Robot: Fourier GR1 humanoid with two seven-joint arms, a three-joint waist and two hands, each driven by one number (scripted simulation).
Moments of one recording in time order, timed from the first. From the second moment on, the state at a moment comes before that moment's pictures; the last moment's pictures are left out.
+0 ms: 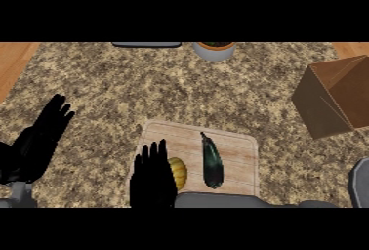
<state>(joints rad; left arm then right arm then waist) -0.02 0.42 -0.03 -1.61 0.41 0.10 0.17 -0.89 -0.02 1.19 -1.42 0.46 0.50 1.08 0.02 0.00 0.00</state>
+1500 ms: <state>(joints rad) -0.03 0.39 0.05 -1.61 0.38 0.04 0.21 -0.85 -0.01 1.20 -1.22 0.56 0.48 0.99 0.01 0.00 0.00</state>
